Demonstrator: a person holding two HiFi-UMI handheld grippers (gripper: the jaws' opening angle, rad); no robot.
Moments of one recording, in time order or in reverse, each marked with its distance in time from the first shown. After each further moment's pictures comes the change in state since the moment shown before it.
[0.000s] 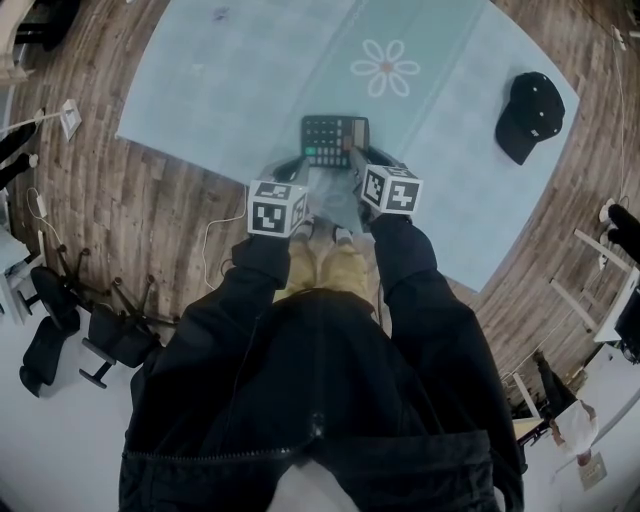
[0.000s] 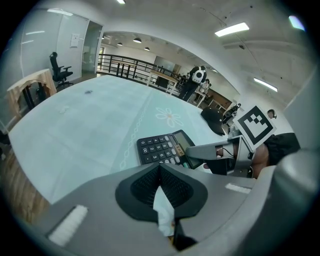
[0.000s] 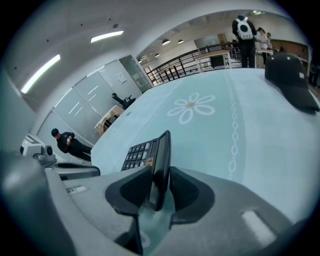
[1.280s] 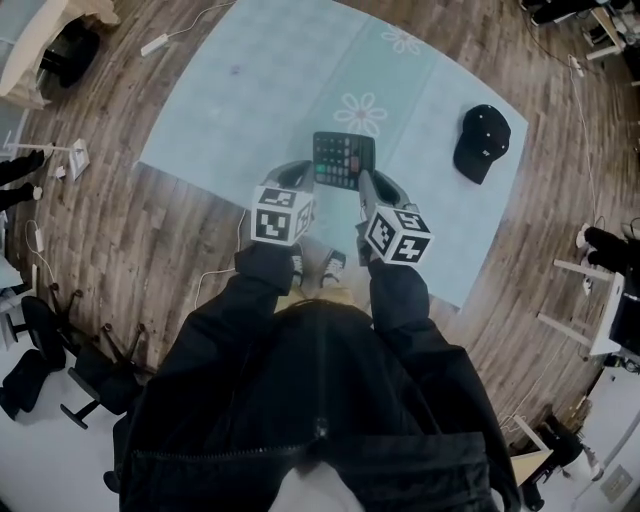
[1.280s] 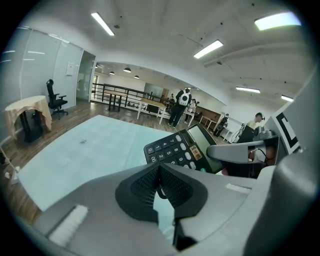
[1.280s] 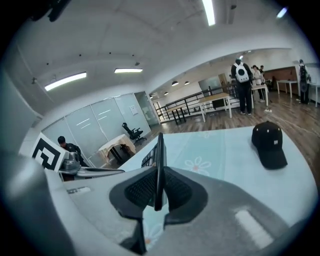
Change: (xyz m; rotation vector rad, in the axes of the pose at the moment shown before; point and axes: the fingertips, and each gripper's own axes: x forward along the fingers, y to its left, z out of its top) left arm -0.093 -0.069 0.107 0.123 -0.289 -0.039; right arm -0.179 0.075 0.091 -0.115 -0.430 -0.003
